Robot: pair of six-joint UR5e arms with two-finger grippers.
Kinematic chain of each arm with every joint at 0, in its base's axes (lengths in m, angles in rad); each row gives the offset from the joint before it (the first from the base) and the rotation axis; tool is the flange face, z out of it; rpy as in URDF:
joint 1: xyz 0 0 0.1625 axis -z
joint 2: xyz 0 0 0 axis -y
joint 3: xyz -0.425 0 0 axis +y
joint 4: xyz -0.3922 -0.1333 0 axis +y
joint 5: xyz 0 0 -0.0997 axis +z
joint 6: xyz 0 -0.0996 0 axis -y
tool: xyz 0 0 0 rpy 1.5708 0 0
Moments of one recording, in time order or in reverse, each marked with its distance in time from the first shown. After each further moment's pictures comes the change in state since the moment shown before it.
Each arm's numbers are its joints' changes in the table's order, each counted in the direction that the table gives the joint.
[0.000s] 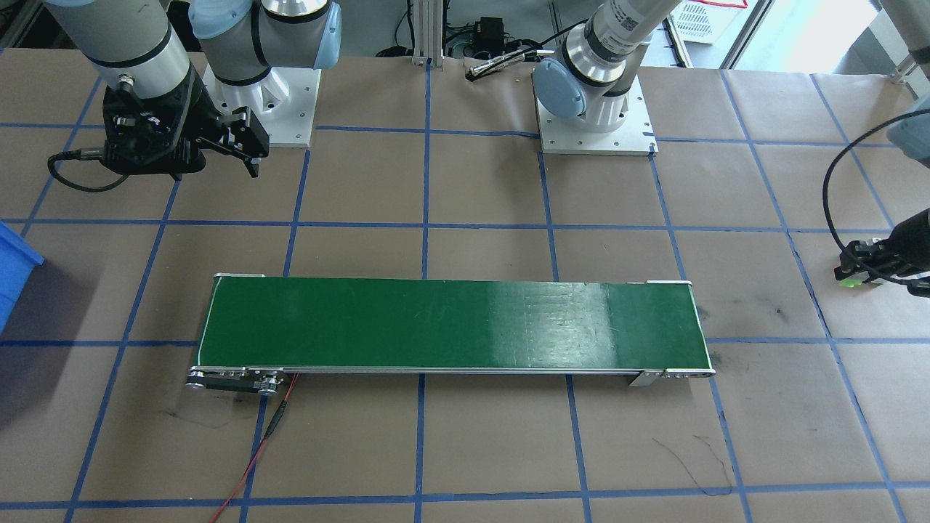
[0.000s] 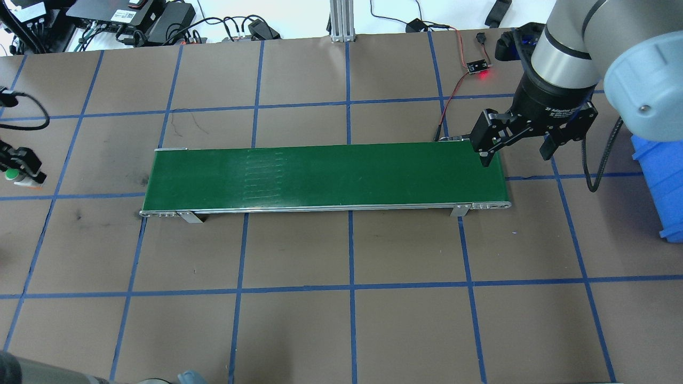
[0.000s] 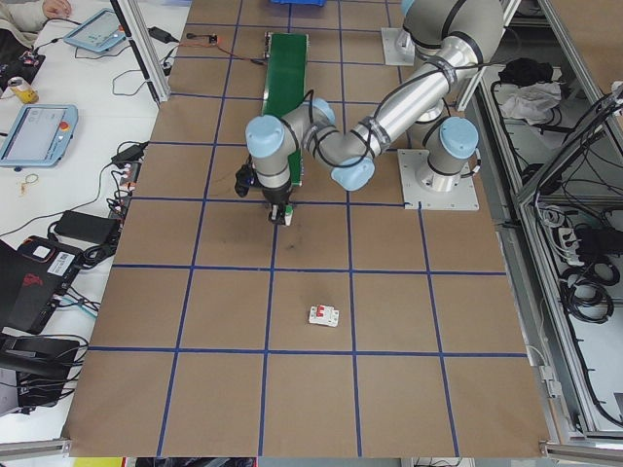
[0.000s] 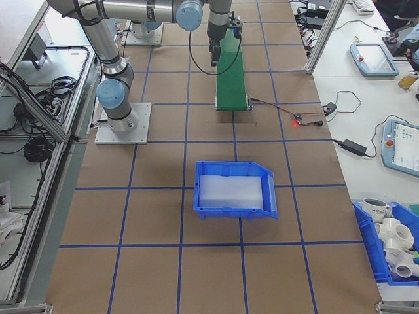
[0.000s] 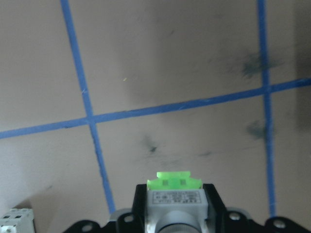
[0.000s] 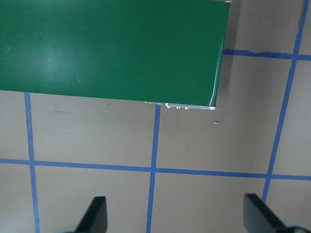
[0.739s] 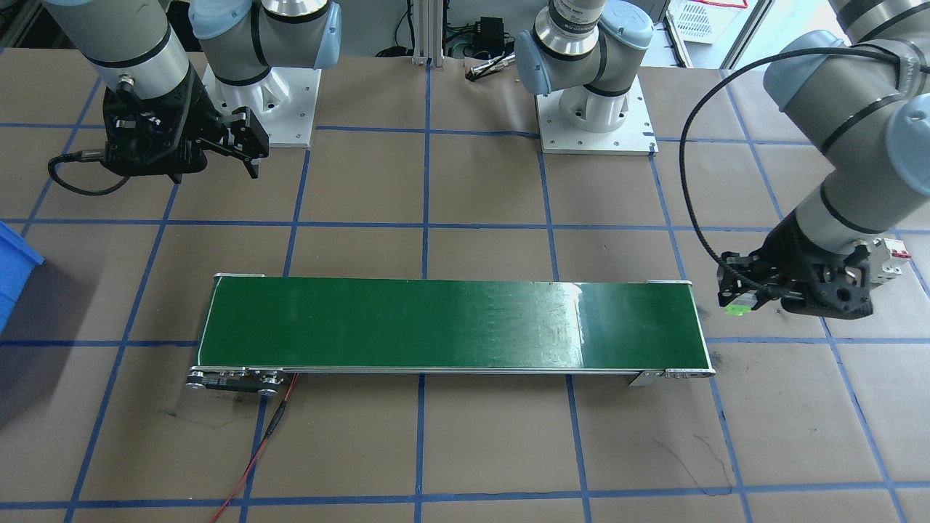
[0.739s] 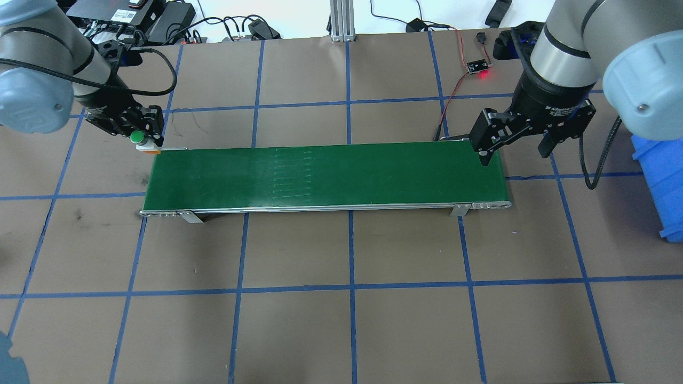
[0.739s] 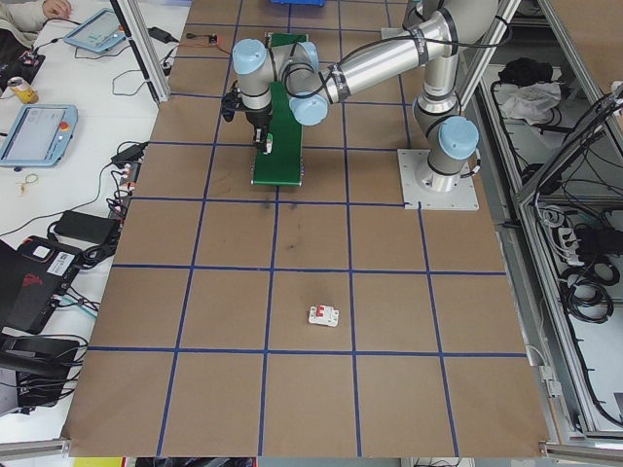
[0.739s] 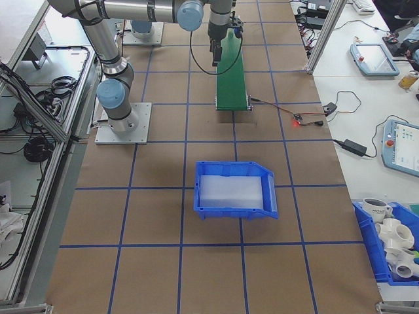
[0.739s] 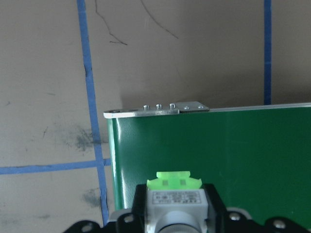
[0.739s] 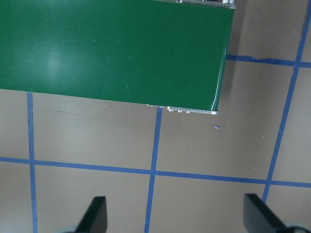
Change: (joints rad) left arm 0.394 0.012 0.000 -0.006 0.084 -0.497; right arm 0.000 0.002 0.000 0.009 -0.005 -0.027
